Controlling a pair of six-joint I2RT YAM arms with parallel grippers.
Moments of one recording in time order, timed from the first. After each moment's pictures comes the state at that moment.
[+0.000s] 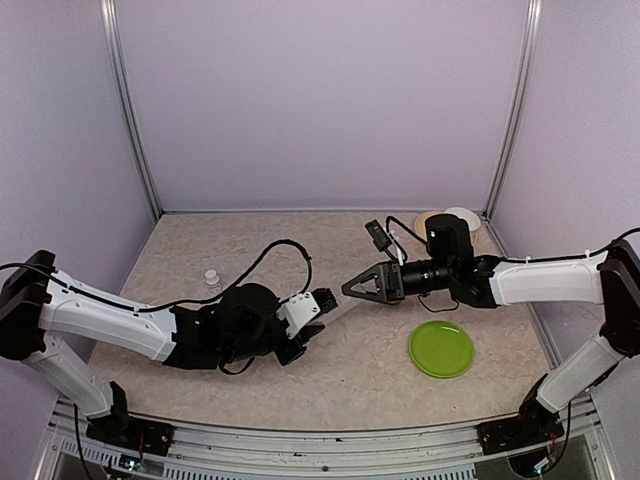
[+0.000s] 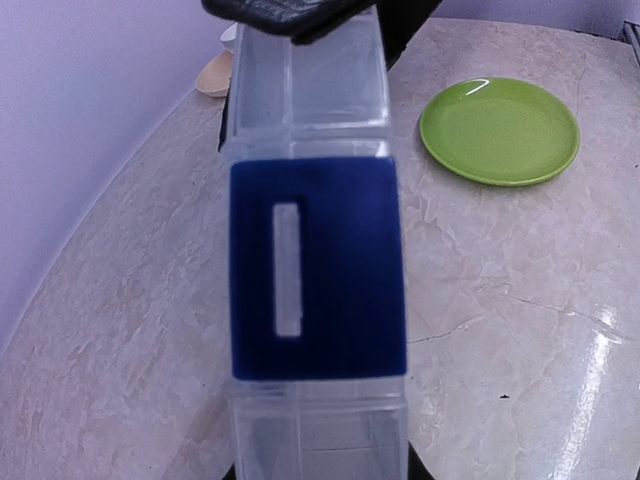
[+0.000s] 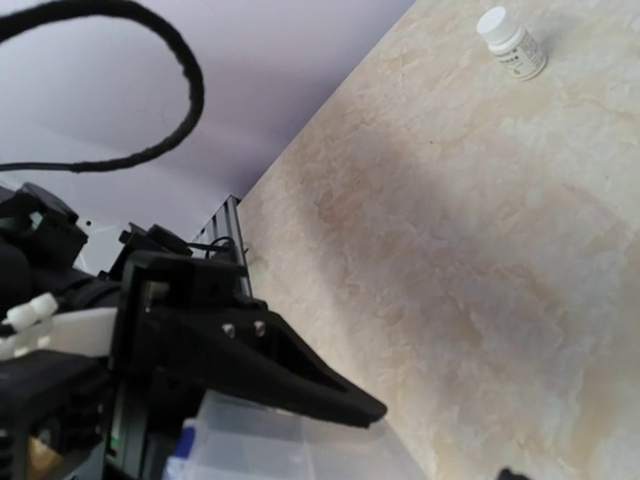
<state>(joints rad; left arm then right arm) -1.18 1.51 0.75 0.28 -0.27 0.22 0.69 1.50 0.83 0.33 -0.82 0.55</state>
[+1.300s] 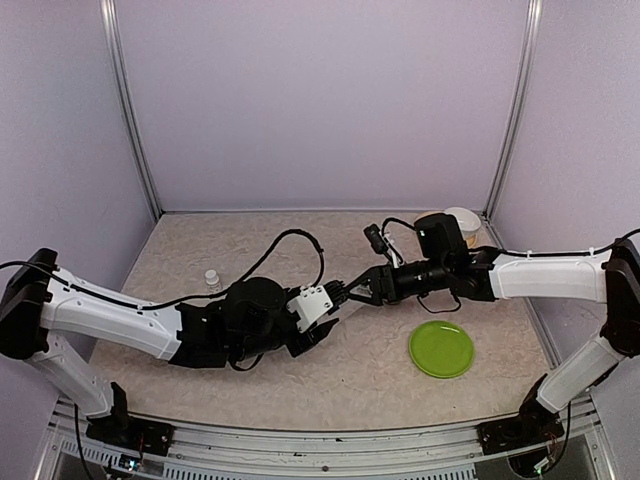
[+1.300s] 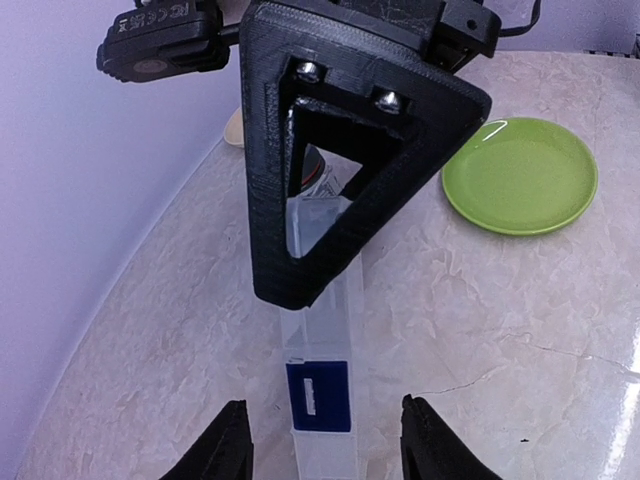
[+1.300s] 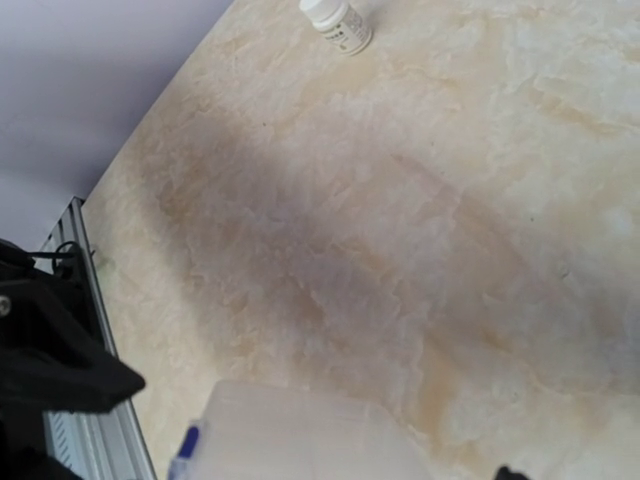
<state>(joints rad) -1.21 1.54 0.82 0.32 -0.35 0.33 0.72 1.50 0.90 0.07 -0.56 0.42</state>
